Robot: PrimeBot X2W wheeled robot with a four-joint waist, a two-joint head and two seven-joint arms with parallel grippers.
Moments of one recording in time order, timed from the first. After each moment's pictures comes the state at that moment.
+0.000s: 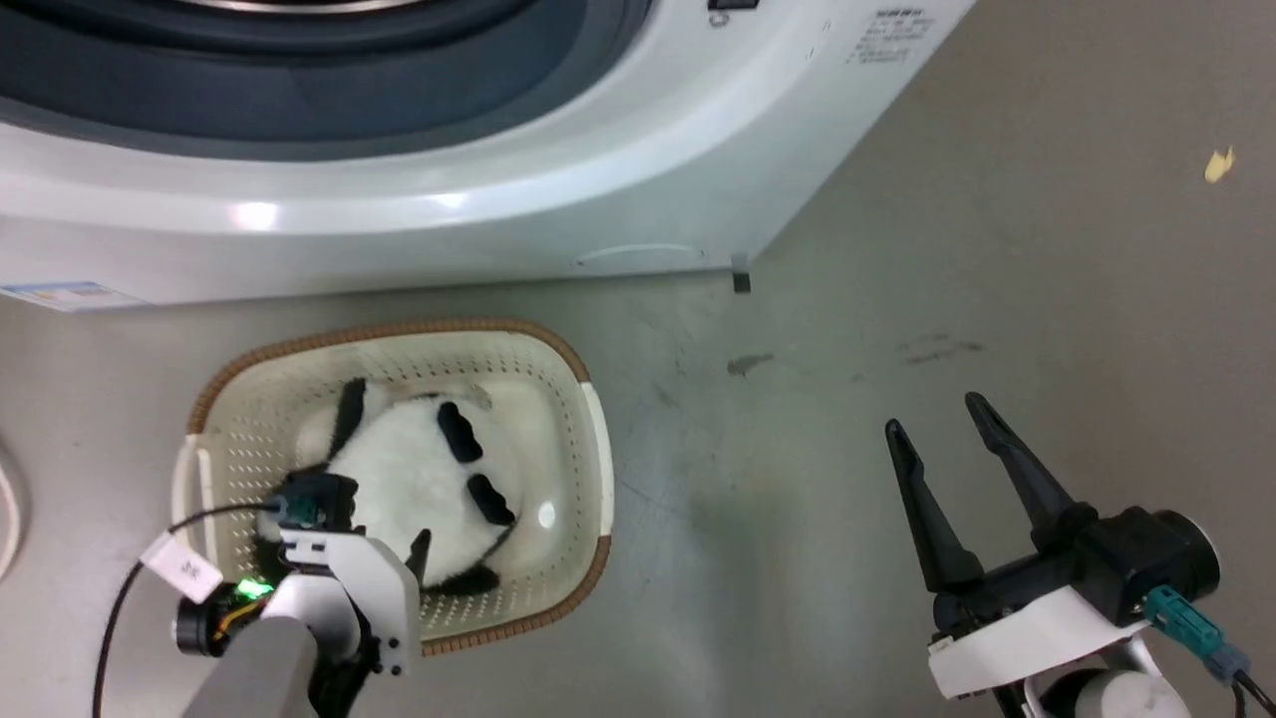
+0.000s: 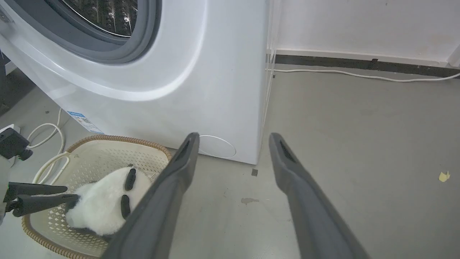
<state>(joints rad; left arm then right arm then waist) -0.43 0.26 -0.27 0.78 -0.38 -0.08 0.11 -0.08 -0.05 0.10 -0.05 0.08 0.13 -0.17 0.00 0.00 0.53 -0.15</state>
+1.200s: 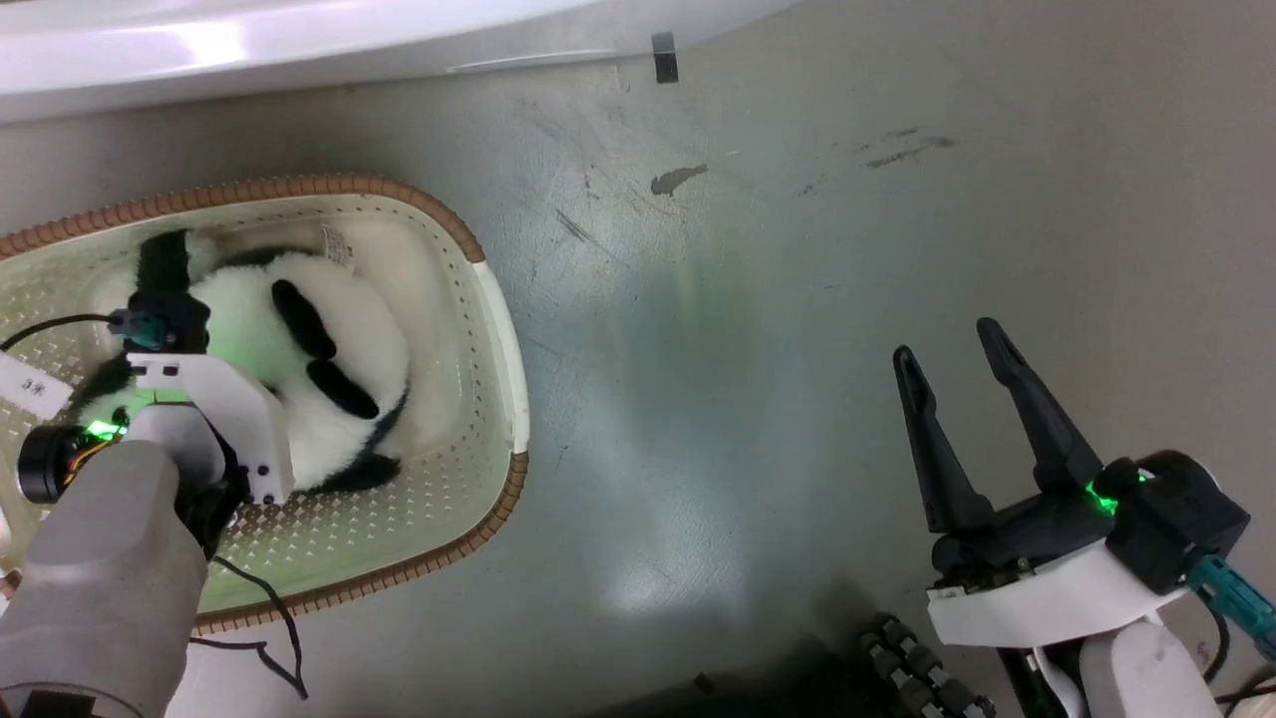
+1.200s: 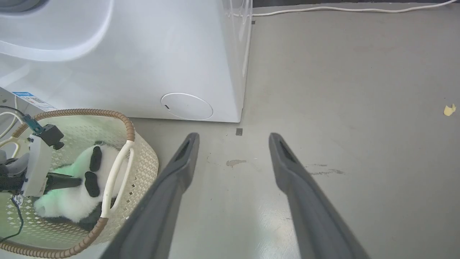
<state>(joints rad) -0.84 0.40 -0.43 1.17 -0.54 -0.12 0.12 -0.16 -0.05 0.12 -0.07 0.18 0.13 -0.24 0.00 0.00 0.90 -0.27</state>
